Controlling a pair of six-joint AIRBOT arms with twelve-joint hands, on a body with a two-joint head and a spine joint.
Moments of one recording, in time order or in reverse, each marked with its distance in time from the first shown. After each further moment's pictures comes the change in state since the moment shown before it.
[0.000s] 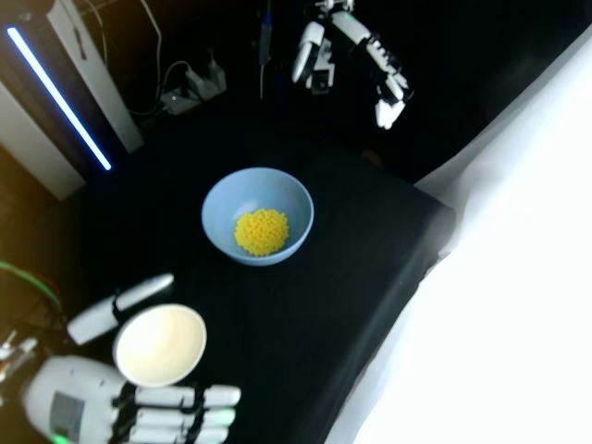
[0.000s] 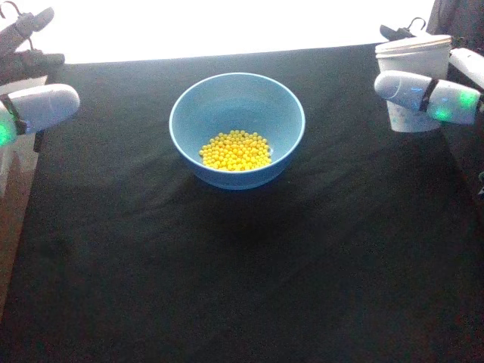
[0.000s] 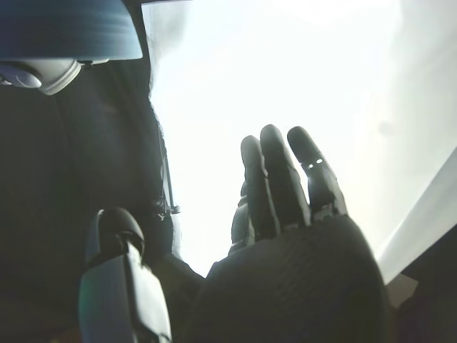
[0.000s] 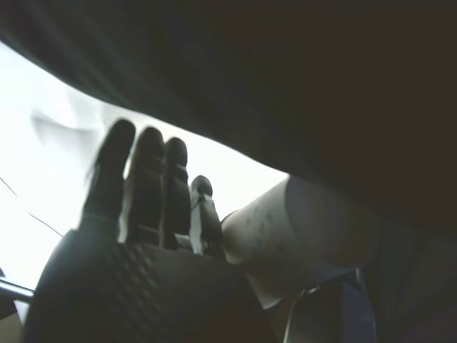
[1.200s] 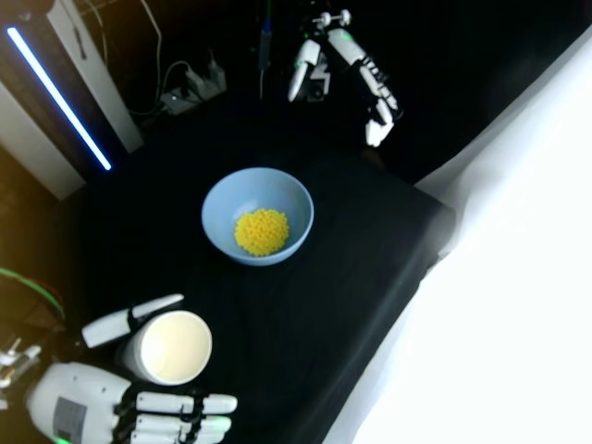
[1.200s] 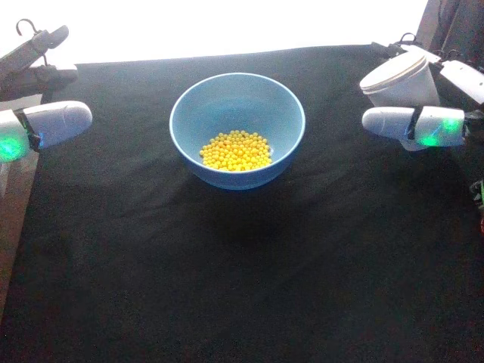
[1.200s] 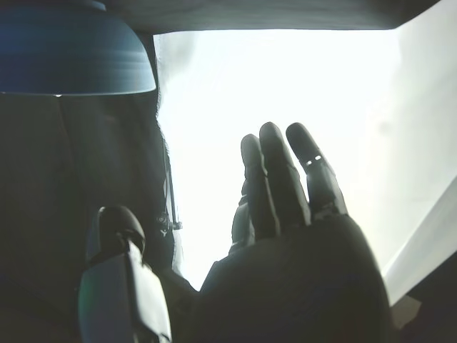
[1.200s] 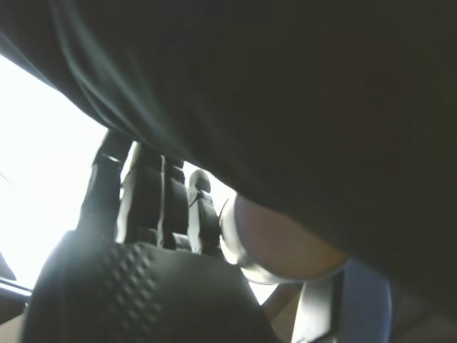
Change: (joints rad) left arm 0.004 -0.024 0.013 0.009 0.013 0.000; right arm -0.024 -0.010 -0.016 -0.023 0.035 0.037
